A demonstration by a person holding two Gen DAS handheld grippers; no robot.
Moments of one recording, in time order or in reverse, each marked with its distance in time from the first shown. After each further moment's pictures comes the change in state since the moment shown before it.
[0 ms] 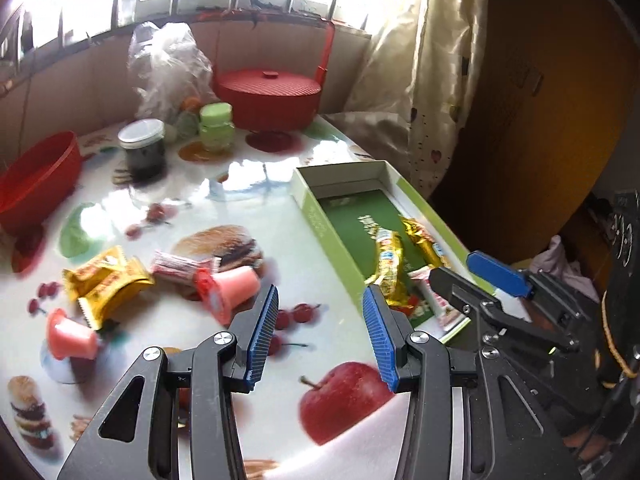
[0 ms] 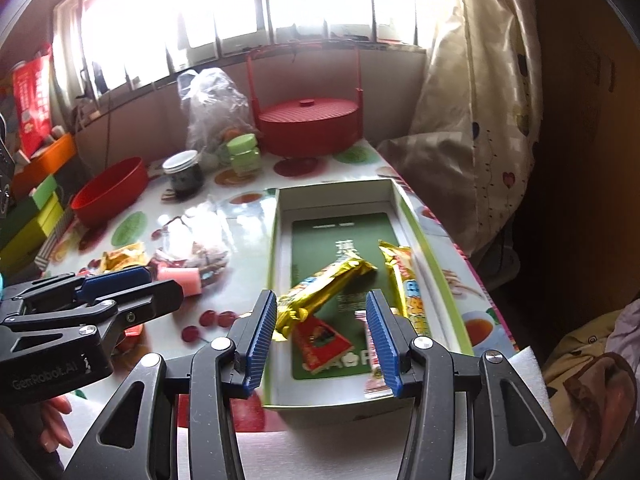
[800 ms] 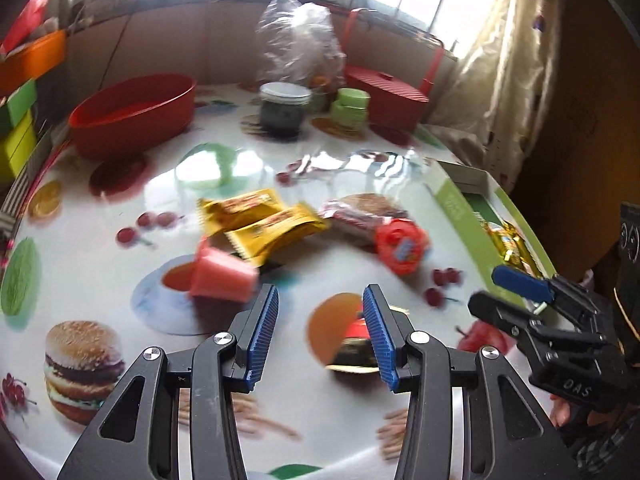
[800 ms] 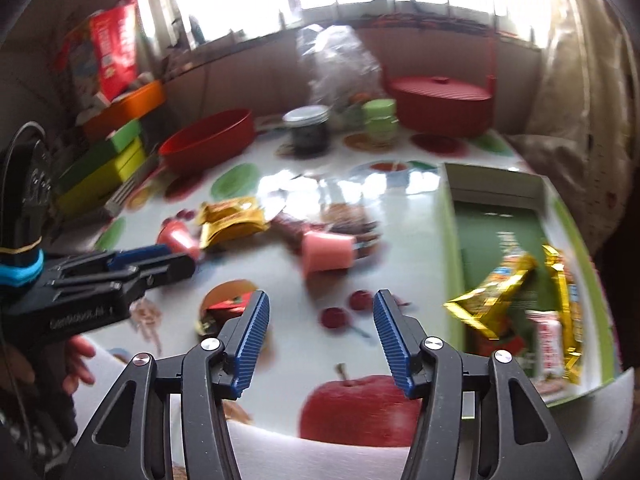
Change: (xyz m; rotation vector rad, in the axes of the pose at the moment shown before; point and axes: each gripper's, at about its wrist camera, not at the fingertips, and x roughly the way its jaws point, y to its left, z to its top) left arm -0.034 0.132 -0.056 -0.188 -0.020 0.121; right arm 0.034 0.098 -0.017 -0.167 0.094 0.306
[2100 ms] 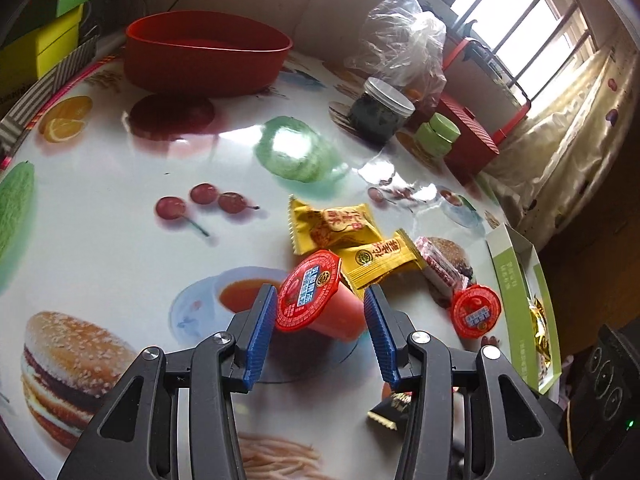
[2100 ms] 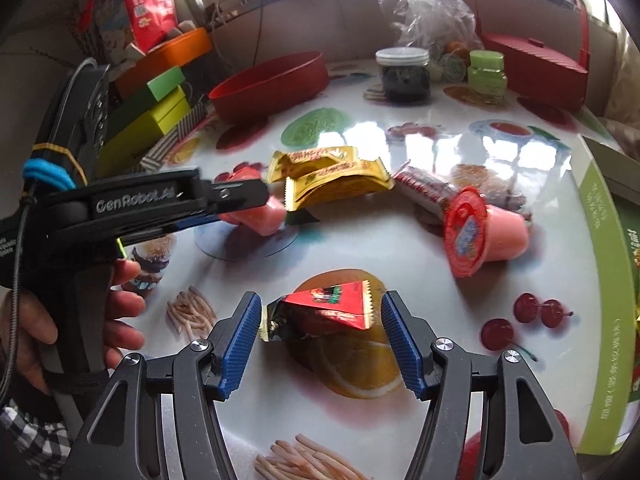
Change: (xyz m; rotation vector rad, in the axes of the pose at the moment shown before) left arm 0.037 0.073 0.019 -0.300 0.031 -0.014; right arm 0.078 0.062 0.003 -0.043 0.154 0.173
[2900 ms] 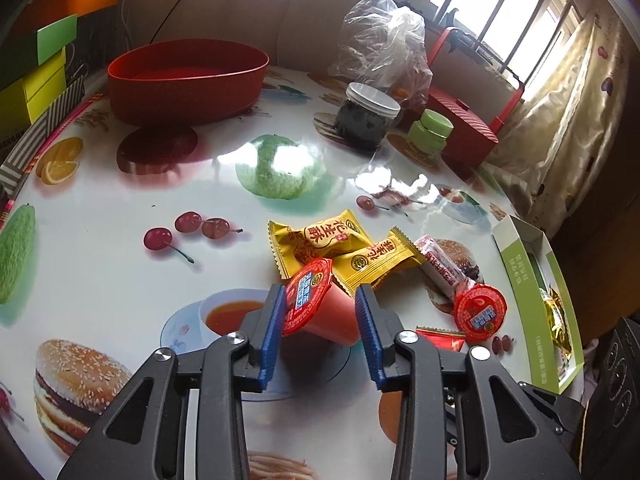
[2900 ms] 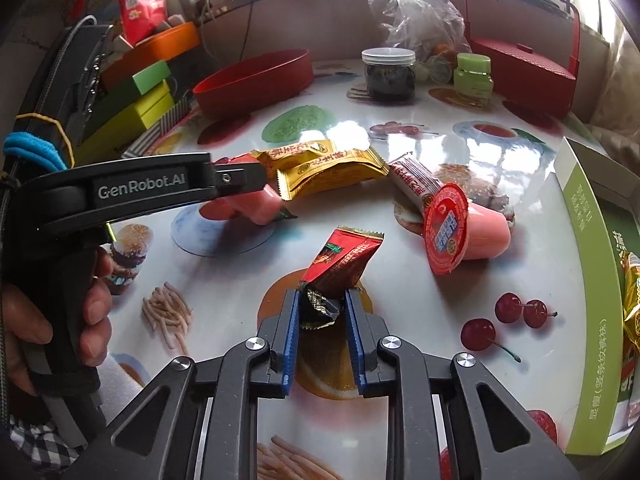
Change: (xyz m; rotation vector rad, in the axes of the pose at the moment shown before) left arm 0.001 -0.020 0.003 0.100 -0.049 0.066; right arm -0.001 -0.006 -0.002 -0.010 -0.015 -0.079
